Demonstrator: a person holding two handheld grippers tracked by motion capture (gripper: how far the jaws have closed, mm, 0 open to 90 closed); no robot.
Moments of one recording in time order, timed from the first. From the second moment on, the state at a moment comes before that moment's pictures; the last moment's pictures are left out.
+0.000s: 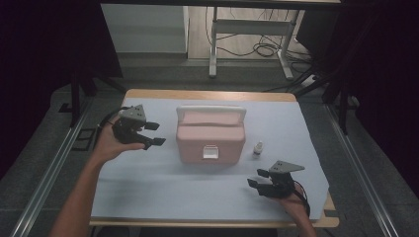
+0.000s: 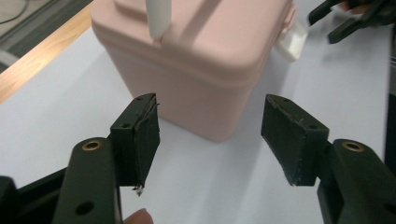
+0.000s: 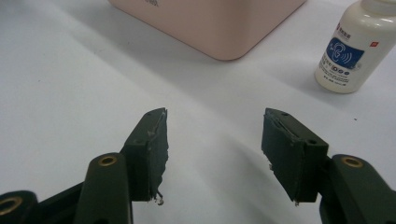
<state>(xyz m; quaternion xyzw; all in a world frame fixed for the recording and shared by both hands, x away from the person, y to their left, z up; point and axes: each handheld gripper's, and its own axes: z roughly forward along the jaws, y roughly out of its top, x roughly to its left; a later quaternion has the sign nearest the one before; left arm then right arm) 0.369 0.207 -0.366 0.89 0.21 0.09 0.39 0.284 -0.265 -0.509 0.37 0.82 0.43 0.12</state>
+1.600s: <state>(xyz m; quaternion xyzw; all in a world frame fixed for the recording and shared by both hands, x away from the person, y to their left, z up) 0.449 0.115 -0.305 0.95 0.12 0.04 0.29 0.285 -0.260 -0.516 0.37 0.82 0.42 0.11</state>
